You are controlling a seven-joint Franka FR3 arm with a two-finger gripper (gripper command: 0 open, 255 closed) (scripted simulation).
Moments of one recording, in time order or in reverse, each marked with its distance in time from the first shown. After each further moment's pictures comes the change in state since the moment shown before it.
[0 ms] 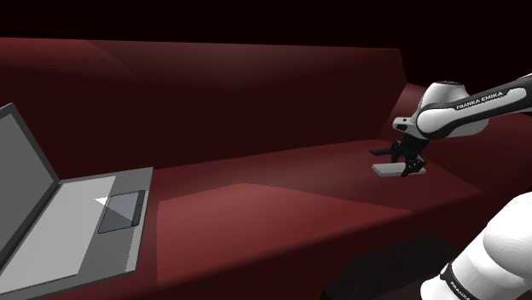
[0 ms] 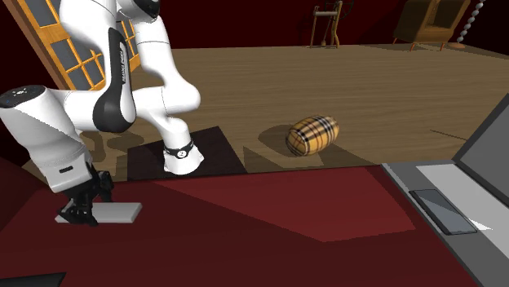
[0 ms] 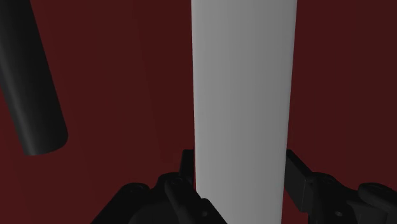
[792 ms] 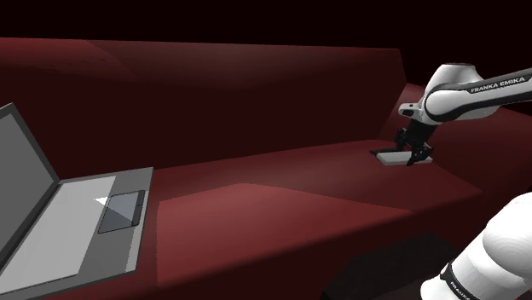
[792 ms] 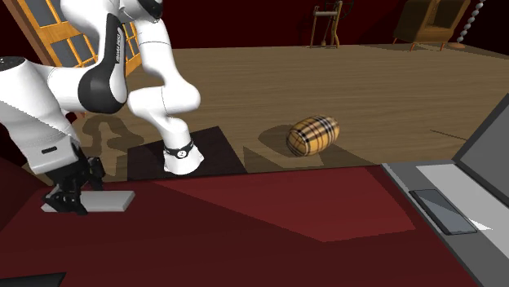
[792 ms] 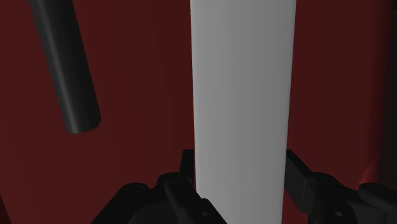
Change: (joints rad) arm -0.009 -0.100 0.044 0.073 0.009 -0.172 0.005
